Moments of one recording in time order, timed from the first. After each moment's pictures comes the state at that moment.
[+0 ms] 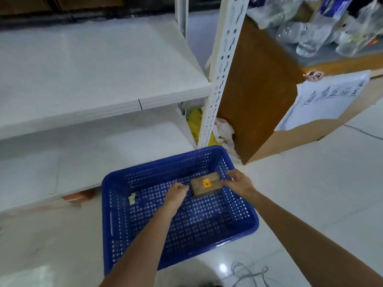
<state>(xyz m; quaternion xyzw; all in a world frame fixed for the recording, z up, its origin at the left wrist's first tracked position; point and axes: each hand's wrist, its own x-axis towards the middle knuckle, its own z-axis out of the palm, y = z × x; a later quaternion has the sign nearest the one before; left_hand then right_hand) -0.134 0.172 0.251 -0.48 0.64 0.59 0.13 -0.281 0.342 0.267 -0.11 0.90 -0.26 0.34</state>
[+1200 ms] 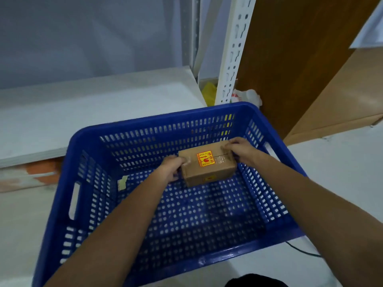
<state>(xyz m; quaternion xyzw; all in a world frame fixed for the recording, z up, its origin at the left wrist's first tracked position) -0.162 0.108 -0.023 -0.51 0.57 0.64 0.06 -0.332 0.272 0.000 -0.05 0.78 -0.49 0.37</state>
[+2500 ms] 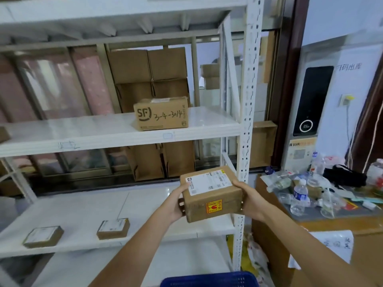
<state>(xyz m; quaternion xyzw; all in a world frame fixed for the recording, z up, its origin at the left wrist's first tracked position) -0.061 0.134 0.875 -0.35 0.46 0.80 -0.18 -0.262 0.295 0.858 -0.18 0.54 -0.65 0.50</state>
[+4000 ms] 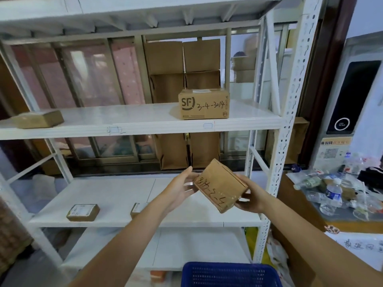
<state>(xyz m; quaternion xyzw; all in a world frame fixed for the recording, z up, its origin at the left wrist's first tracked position) 0.062 0.094 0.913 -0.30 0.56 0.74 -0.23 -0.157 0.224 0.863 -0.07 0.55 -0.63 0.54</state>
